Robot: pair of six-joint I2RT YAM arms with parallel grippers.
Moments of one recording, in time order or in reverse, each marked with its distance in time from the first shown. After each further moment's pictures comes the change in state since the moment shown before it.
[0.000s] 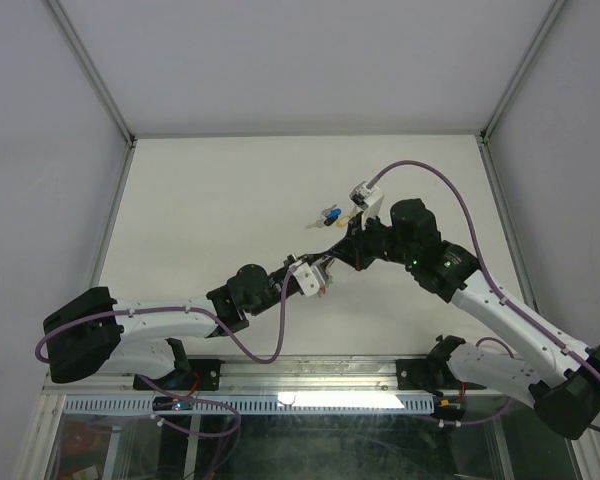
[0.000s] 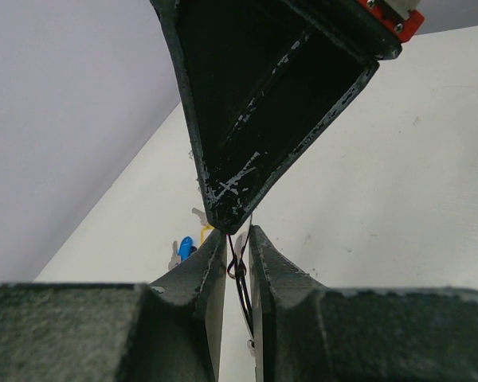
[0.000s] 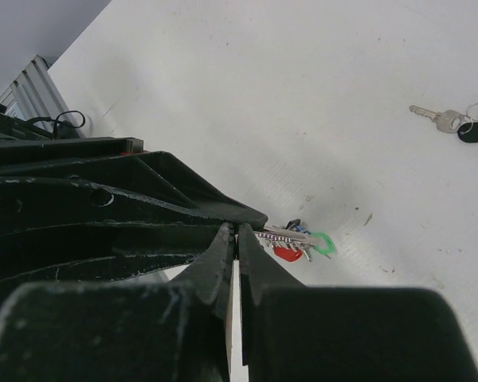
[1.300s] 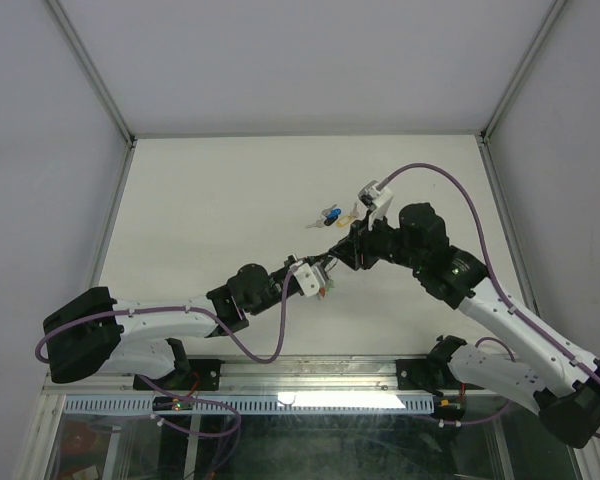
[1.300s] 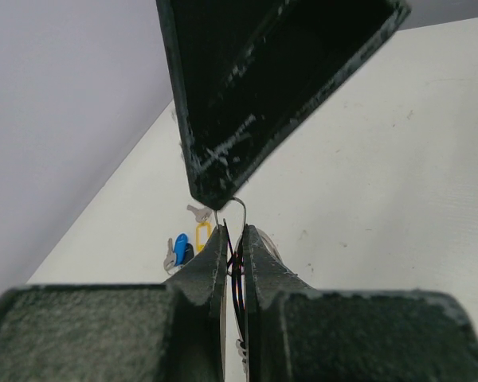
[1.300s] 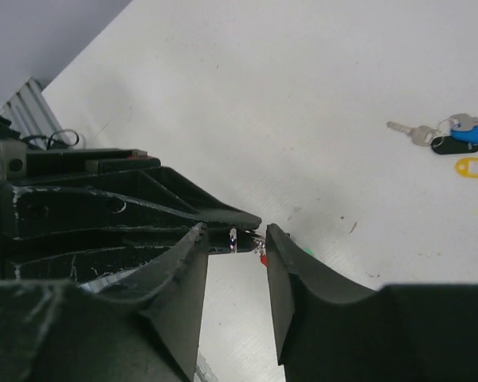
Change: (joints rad) left arm 0.000 0.000 0.000 -0.005 0.019 -0.003; right arm 0.000 -0.046 -0.016 0.015 0.028 0.004
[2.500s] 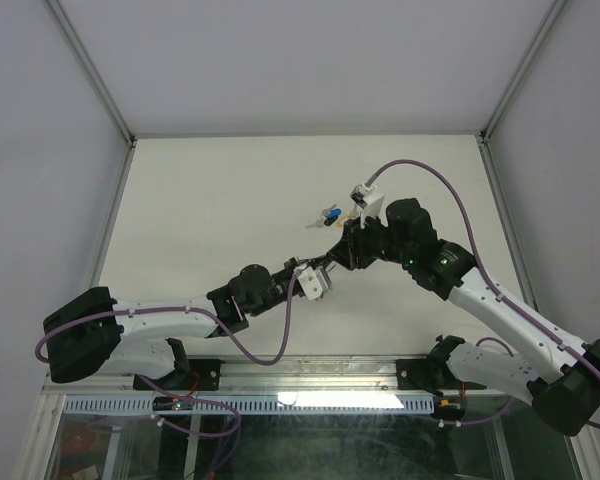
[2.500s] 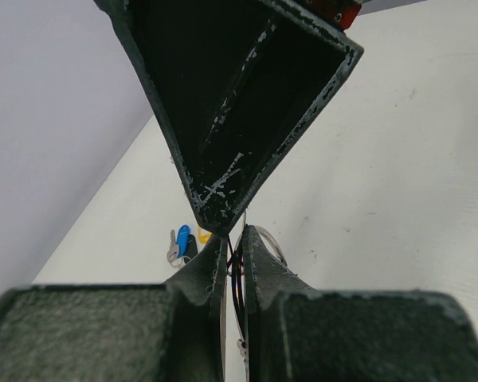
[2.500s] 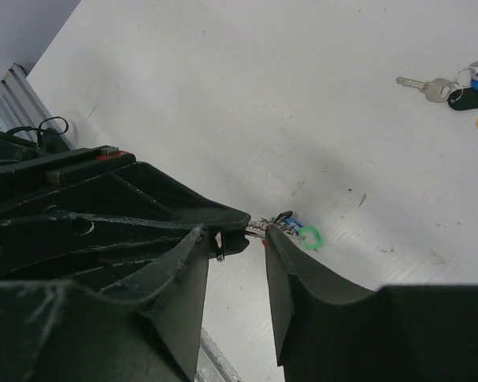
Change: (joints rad) left arm -0.007 0.000 0.000 -0.043 -0.006 0.038; right arm 0.000 0.061 0.023 -0.055 0.038 0.044
